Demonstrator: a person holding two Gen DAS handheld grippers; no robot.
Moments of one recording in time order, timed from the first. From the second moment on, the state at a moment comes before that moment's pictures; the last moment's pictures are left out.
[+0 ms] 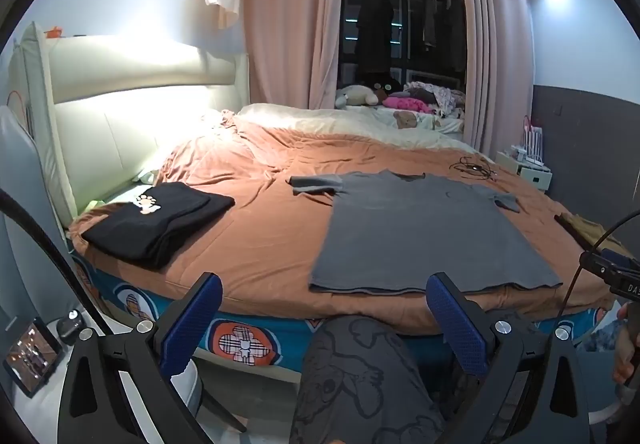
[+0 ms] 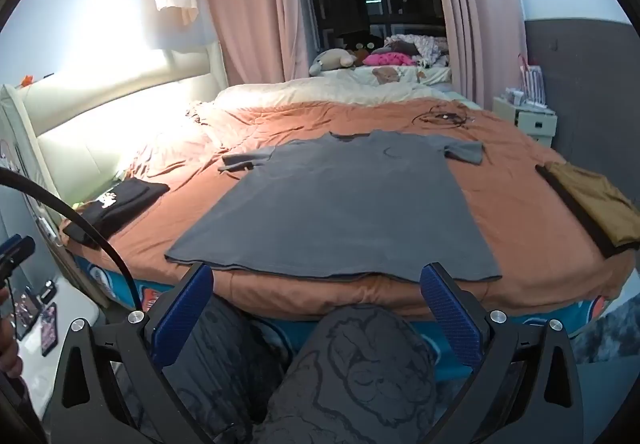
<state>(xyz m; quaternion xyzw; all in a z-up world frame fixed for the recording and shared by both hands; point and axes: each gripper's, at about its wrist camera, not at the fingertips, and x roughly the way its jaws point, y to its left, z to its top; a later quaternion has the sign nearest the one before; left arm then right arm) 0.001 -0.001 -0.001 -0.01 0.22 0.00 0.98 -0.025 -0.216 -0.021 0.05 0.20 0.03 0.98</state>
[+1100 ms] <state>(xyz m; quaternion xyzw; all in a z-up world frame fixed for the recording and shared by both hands) -0.005 -0.015 0.001 -0.02 0.21 -0.01 0.98 -0.024 -0.211 -0.017 0.03 0.19 0.04 0.98</state>
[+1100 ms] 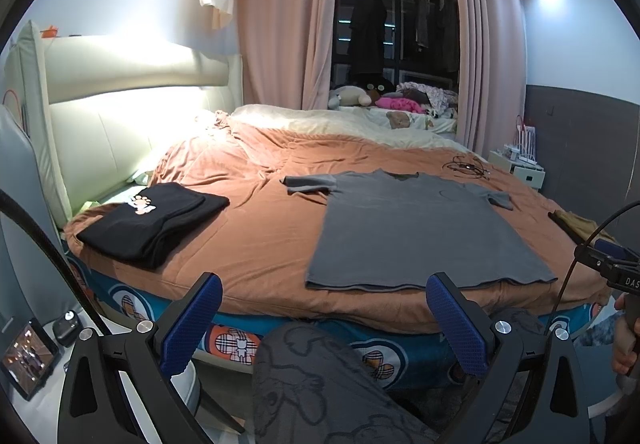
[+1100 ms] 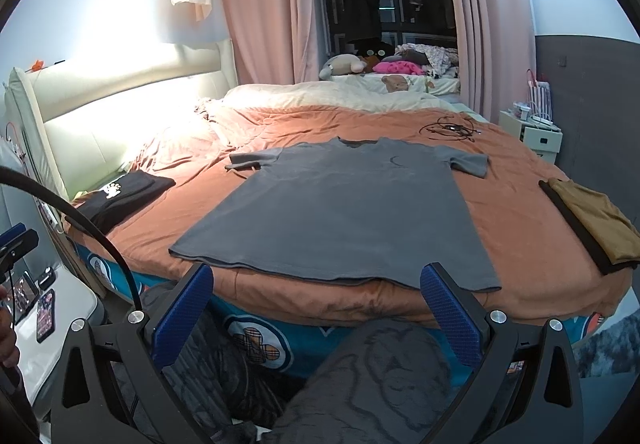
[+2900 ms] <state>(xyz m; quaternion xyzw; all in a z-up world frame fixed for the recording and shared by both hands) 0.020 -0.004 -0.008 -0.03 0.21 0.00 0.98 0.003 -0.209 -0.014 0.03 0.21 0.05 0.97</state>
